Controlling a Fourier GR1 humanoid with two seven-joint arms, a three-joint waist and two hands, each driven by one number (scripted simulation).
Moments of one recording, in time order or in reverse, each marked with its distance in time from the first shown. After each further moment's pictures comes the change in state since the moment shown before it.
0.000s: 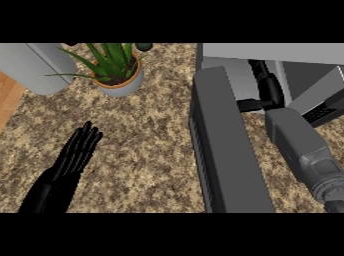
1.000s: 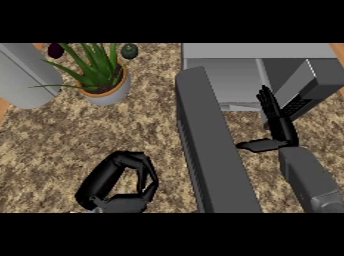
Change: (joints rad) left arm -0.183 0.012 -0.160 0.297 -0.197 -0.024 -0.041; right arm 0.326 -0.003 0.046 -0.186 0.001 0.209 -0.123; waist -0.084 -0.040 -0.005
